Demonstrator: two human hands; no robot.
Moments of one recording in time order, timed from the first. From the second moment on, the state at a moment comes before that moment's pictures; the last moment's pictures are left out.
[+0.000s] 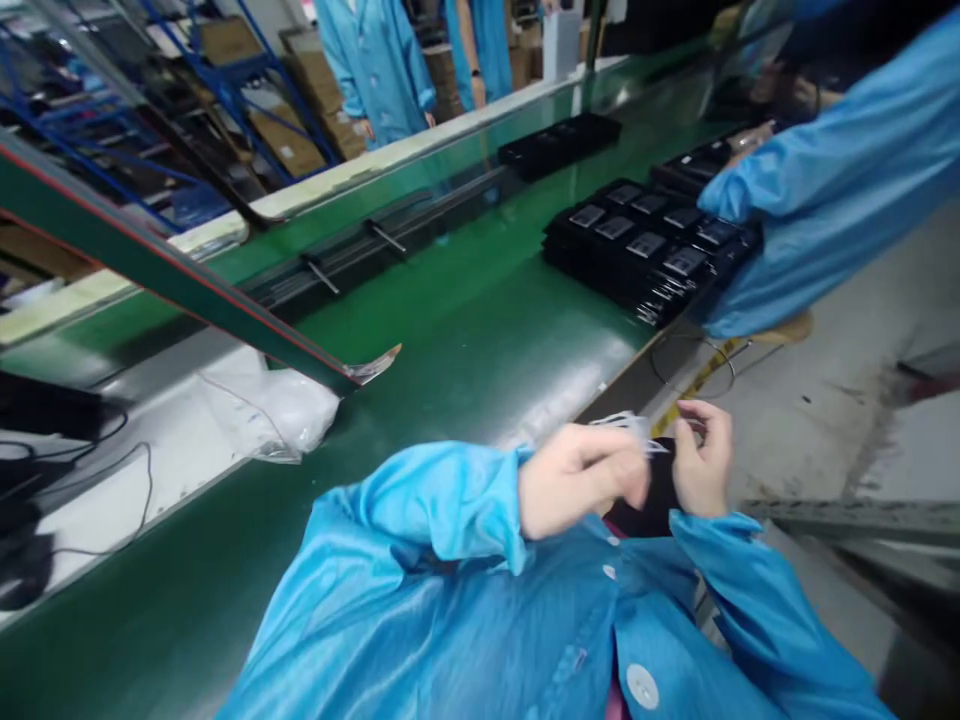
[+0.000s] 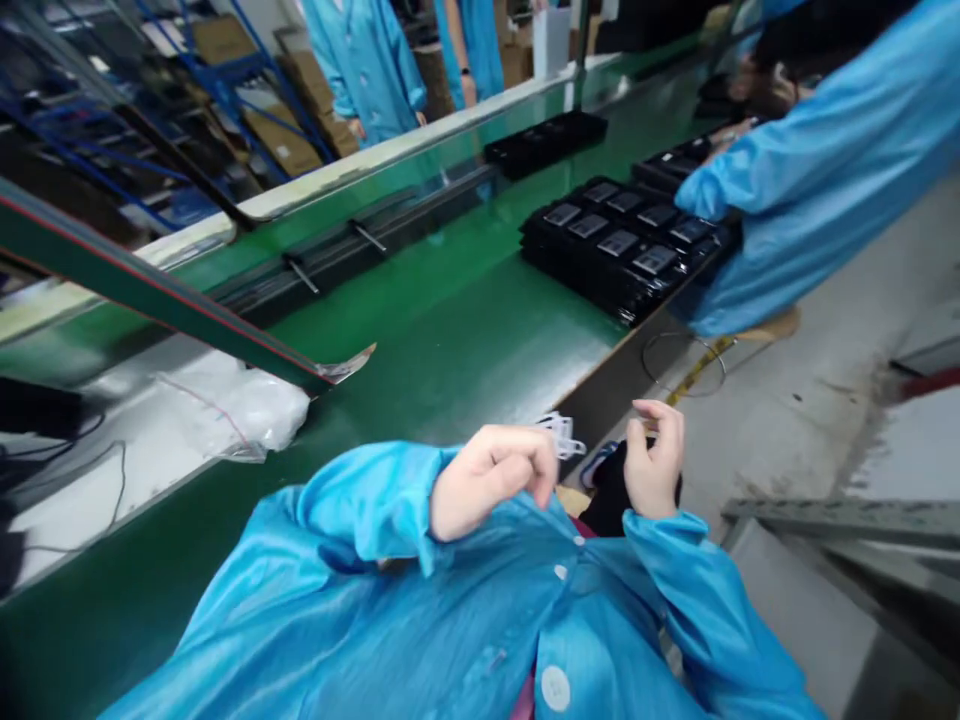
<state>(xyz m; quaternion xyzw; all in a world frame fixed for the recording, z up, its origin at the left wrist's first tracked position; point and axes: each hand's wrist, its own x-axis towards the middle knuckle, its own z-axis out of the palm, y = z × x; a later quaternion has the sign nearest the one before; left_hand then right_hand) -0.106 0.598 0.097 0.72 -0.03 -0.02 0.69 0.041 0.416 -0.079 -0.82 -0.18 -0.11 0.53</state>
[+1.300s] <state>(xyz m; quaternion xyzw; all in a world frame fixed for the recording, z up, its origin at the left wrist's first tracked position) -0.160 0.770 -0.135 0.58 0.49 0.56 0.33 0.035 0.711 -0.120 -0.76 -0.60 -0.04 0.23</state>
